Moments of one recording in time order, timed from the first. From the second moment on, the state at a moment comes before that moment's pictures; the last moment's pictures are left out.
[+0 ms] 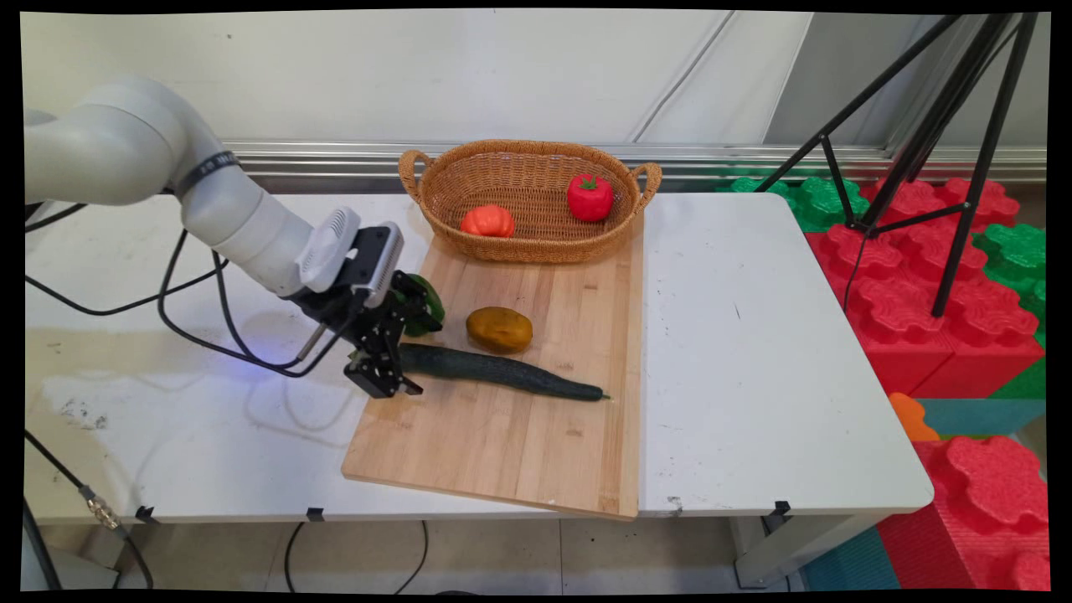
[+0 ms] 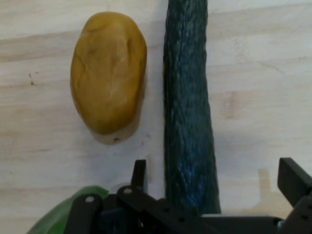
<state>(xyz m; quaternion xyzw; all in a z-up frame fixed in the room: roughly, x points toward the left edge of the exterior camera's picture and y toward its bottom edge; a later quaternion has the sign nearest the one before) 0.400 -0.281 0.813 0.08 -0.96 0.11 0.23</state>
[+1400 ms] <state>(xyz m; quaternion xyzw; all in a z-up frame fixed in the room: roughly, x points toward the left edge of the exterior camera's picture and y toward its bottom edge) 0.387 -0.292 0.800 0.06 -0.97 0.12 0.22</state>
